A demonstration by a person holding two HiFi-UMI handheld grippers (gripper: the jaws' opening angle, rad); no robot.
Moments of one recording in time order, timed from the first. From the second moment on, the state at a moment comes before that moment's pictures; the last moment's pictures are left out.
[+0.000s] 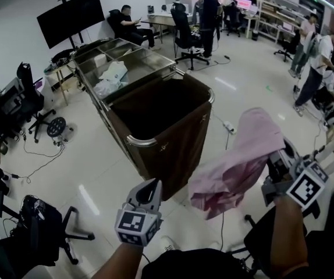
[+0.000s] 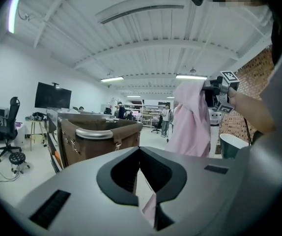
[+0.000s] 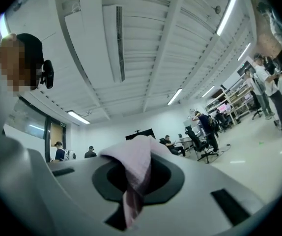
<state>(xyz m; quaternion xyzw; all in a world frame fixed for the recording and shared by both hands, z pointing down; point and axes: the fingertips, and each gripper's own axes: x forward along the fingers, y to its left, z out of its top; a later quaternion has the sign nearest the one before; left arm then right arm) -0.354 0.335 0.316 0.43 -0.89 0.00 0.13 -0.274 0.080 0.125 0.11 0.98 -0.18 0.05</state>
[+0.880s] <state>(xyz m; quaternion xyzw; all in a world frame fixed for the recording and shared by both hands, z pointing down) -0.460 0.452 0.322 0.37 -0.92 0.00 0.14 -0.503 0.167 -0.025 0.20 0.96 -0.14 0.10</state>
